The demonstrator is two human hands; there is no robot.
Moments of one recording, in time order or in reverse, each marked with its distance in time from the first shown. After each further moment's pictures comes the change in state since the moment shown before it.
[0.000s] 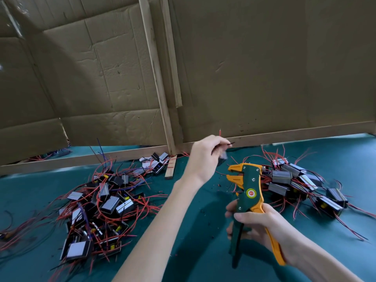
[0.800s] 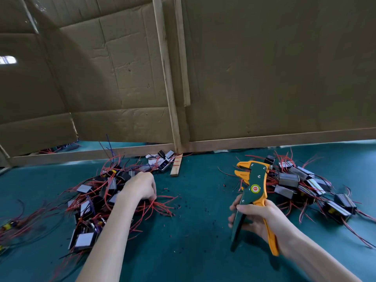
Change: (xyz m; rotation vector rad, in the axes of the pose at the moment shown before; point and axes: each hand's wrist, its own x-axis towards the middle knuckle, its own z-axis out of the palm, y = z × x) left_hand -0.060 -0.098 -0.112 0.760 -0.628 -0.775; right_hand 0.012 -0.003 0.002 0.006 0.095 -0.033
